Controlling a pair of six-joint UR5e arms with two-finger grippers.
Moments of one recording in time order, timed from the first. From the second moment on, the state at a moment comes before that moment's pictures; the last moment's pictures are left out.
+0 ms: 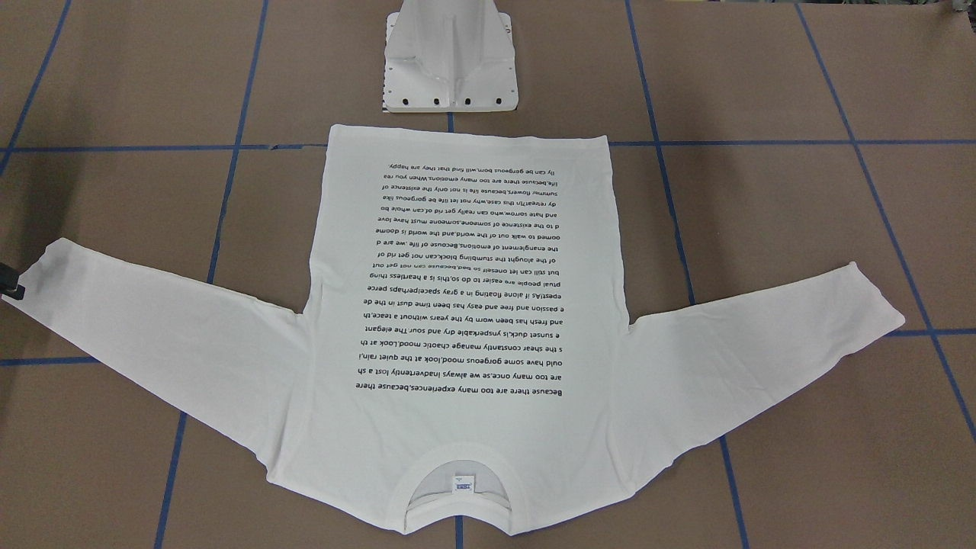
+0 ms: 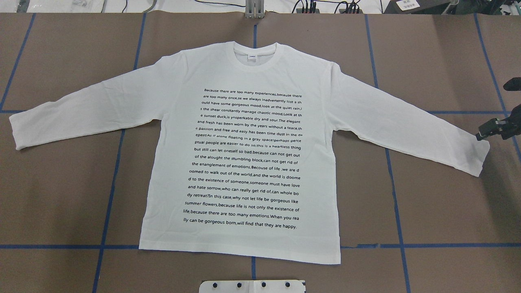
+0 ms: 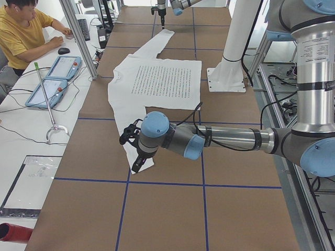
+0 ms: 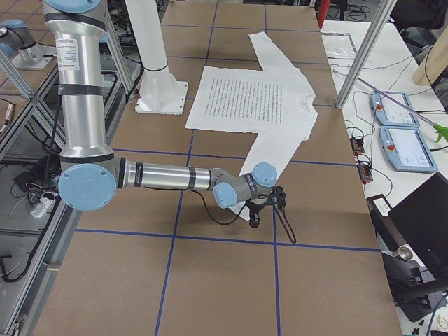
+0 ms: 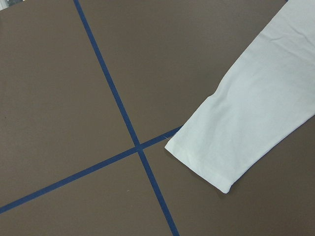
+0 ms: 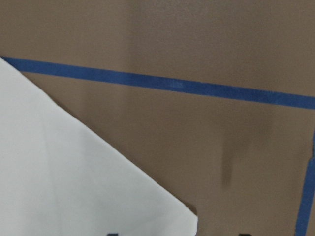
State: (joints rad) left arm -1.58 -1.45 -1.73 -1.91 -2.40 0.16; right arm 1.18 -1.54 1.35 -1.02 2.30 0.51
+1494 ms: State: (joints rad) left arm -1.58 -1.45 -1.75 -1.91 -2.40 0.14; right arm 1.17 -1.57 1.44 -0.92 2.43 0.75
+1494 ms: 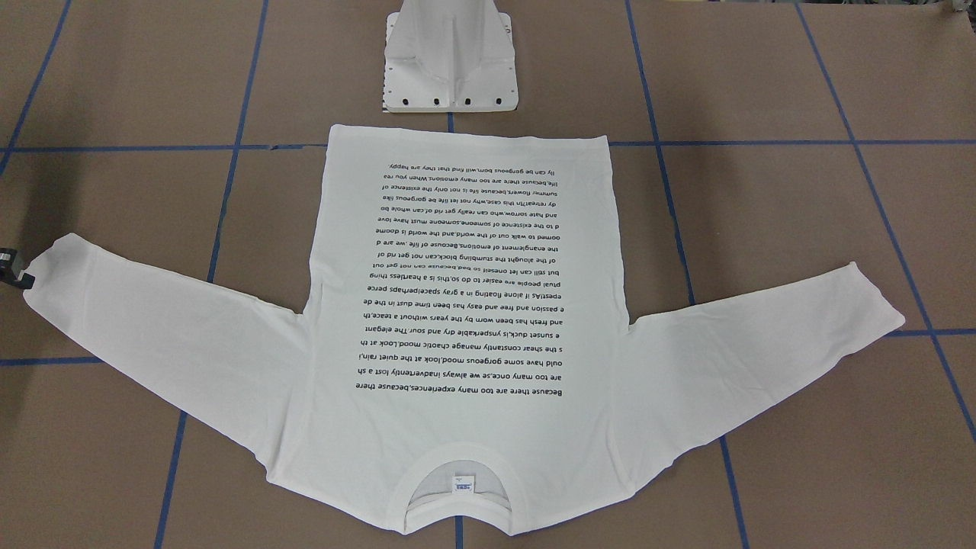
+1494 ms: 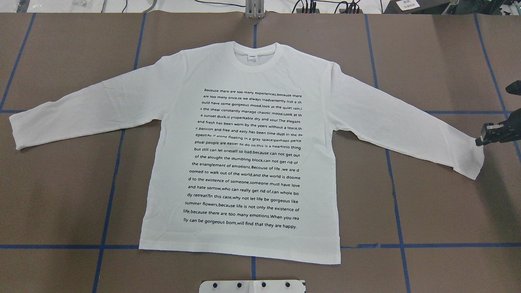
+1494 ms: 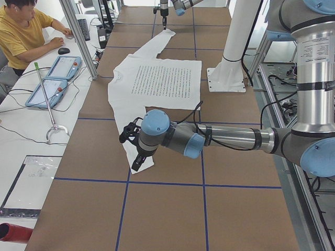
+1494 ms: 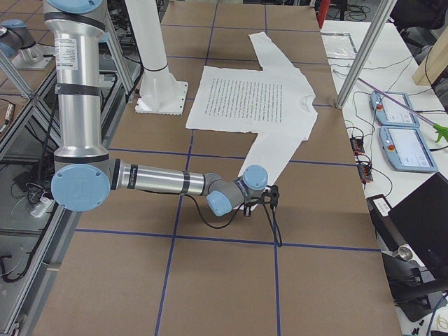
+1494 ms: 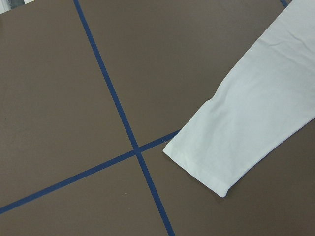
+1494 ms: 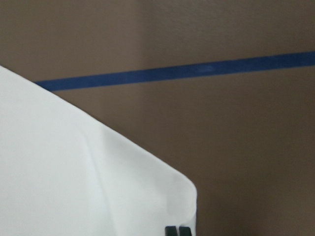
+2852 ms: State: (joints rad) left arm -1.58 -1.46 -1.75 -1.97 -2.45 0.14; right arm 0.82 -0.54 1.20 -1.14 2.06 1.64
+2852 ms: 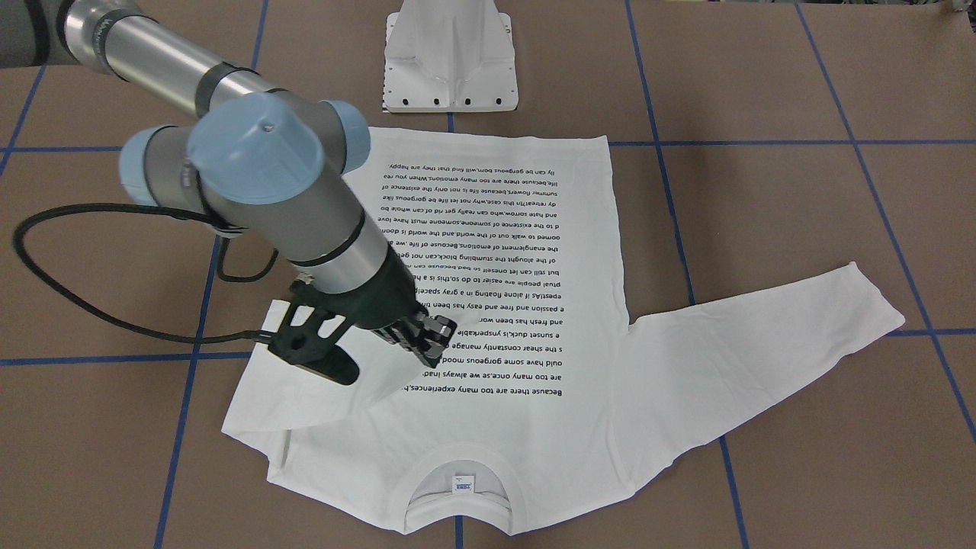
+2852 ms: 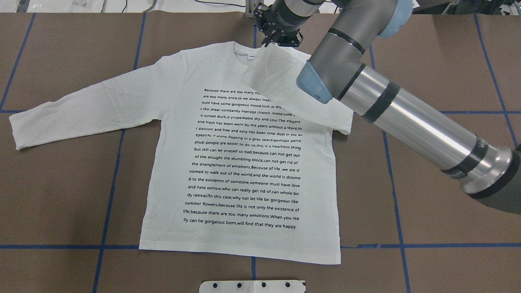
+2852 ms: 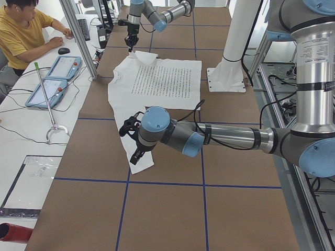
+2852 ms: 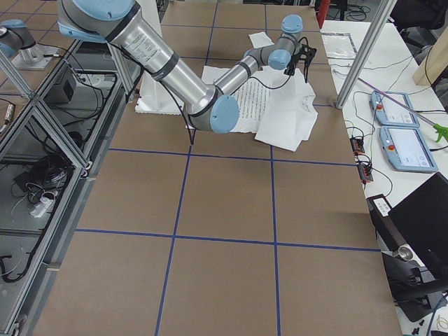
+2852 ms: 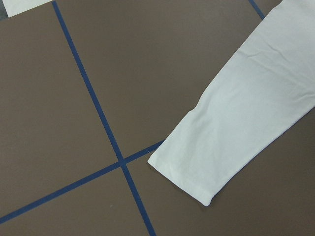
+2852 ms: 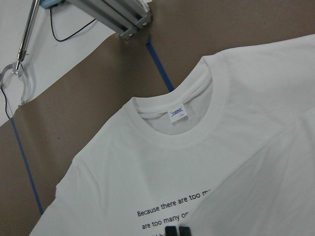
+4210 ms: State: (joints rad) left arm -1.58 -1.45 -1.74 -2.01 -2.46 0.14; right arm 0.57 -0.33 0.92 -0.91 1.72 1.65
